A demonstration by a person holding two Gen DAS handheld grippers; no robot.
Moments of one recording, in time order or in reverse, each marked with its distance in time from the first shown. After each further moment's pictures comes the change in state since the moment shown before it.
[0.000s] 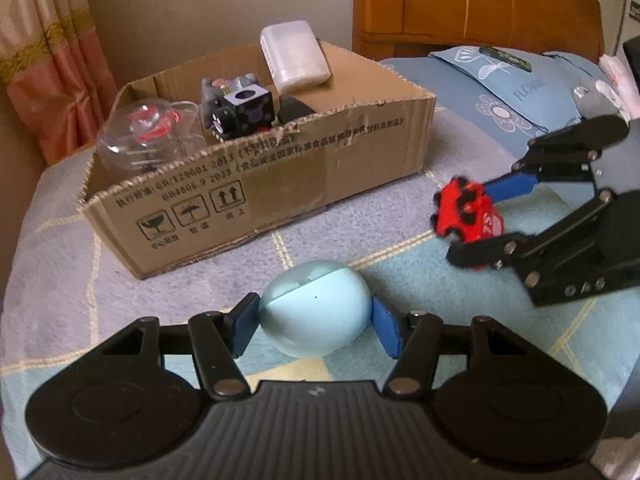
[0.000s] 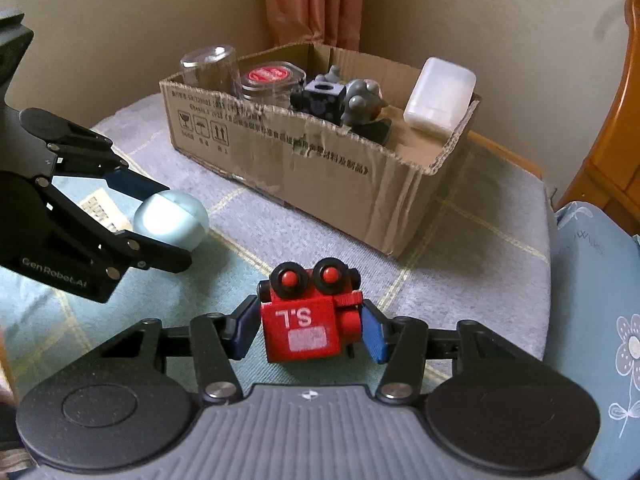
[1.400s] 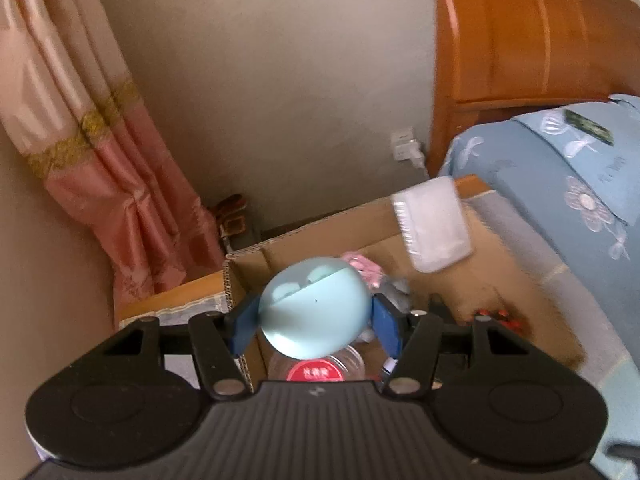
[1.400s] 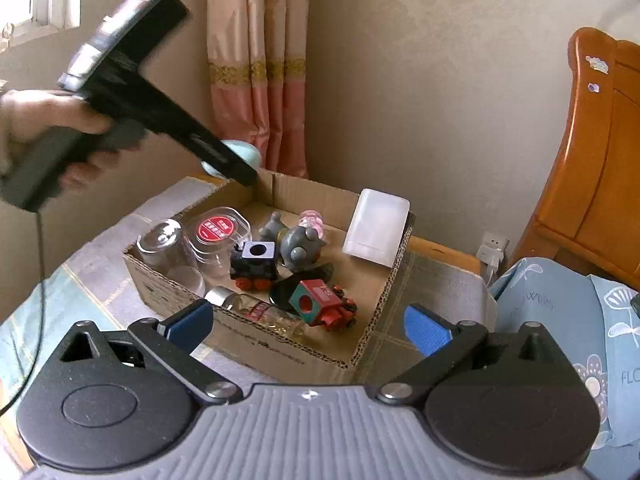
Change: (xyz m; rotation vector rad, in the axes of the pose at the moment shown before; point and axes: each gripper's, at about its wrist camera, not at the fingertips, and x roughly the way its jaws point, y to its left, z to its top) left arm 0.022 0.104 0.192 -0.023 -0.019 0.157; right arm -0.050 -0.022 0.093 0.118 -0.174 -0.110
